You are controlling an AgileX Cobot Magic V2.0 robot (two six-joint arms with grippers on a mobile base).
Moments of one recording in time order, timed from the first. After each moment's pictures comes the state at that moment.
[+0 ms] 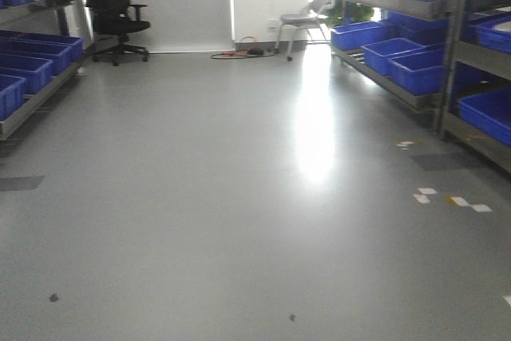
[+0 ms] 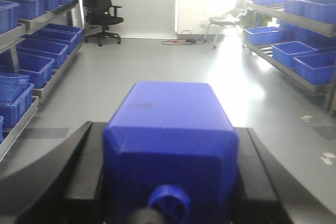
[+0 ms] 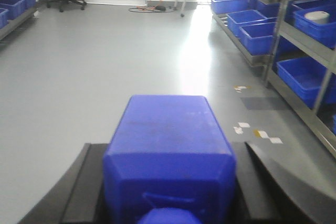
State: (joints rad) left arm -0.03 0.21 -0.42 0.11 0.32 -0.13; right arm 0.04 0.40 -0.37 -0.12 0.16 0.13
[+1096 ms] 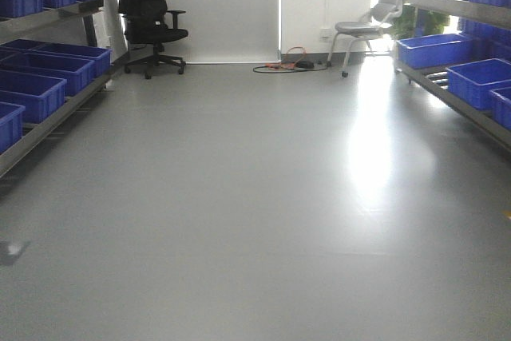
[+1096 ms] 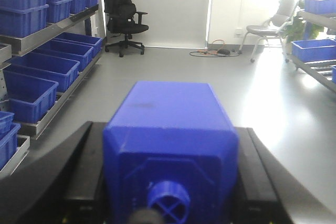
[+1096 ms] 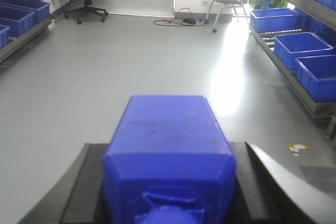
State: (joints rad) left arm -0.03 0.21 -0.42 0.11 0.32 -0.13; right arm 0.04 0.40 -0.37 -0.12 0.16 0.13
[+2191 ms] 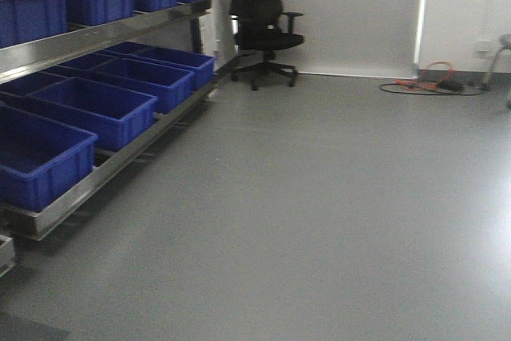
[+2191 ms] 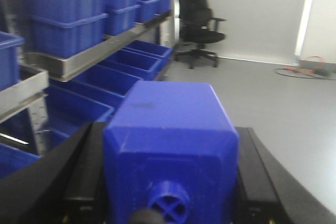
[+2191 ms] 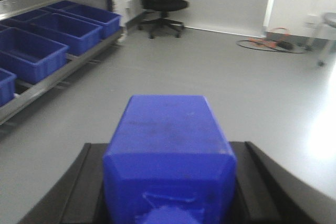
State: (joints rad) left arm -0.03 0.21 -0.42 0.11 0.32 -0.13; right arm 0.04 0.40 -0.37 -0.12 0.16 0.13
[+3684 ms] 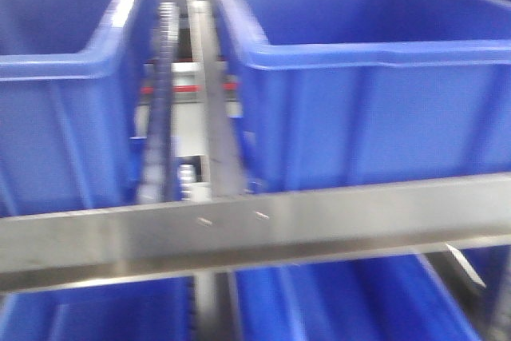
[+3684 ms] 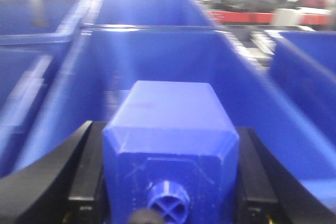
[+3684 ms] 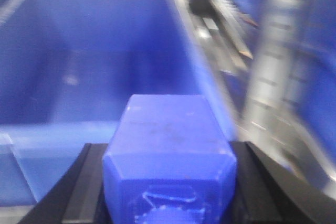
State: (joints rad) left arm -0.03 0.21 -0.42 0.11 0.32 -0.13; right arm 0.04 0.40 -0.37 -0.12 0.16 0.13
